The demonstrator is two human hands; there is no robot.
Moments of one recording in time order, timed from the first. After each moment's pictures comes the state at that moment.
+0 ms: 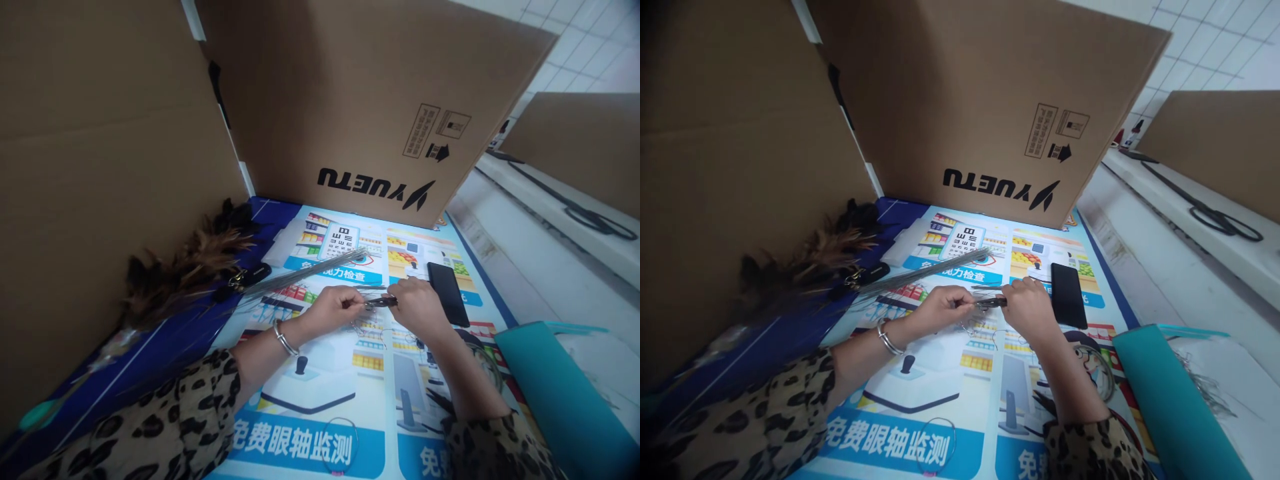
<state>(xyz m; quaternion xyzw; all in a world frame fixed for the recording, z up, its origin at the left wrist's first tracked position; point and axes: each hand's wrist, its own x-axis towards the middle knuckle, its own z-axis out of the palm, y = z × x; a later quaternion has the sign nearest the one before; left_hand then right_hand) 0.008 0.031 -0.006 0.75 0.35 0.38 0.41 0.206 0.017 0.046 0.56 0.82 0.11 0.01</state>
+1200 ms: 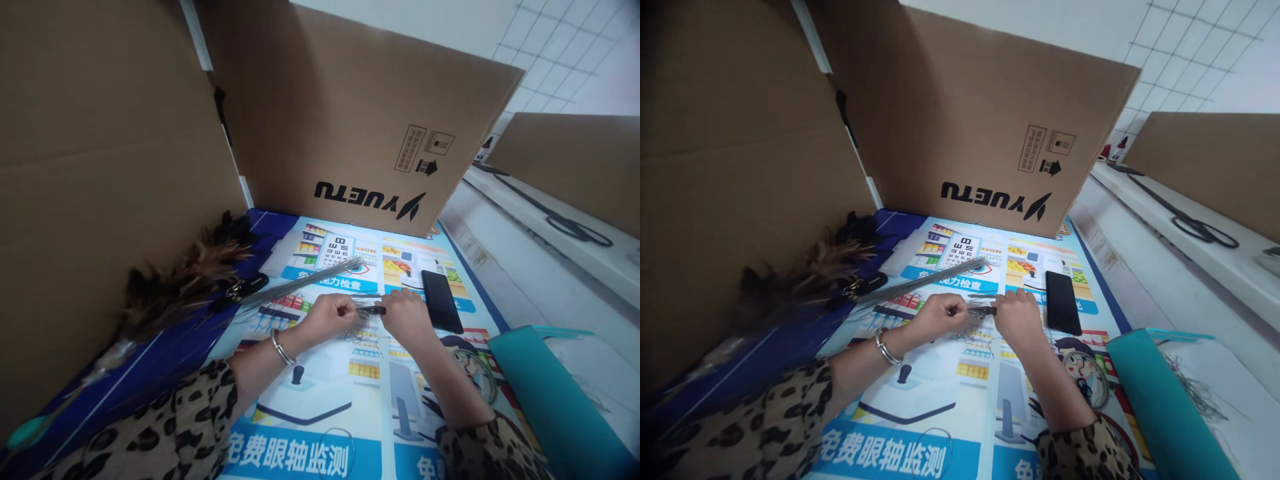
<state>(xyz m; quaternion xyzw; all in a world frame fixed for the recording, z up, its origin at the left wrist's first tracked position) 0.012 0.032 -0.013 0.76 0.40 0.38 0.34 0.198 0.012 0.029 0.60 0.78 0.15 -0.01</state>
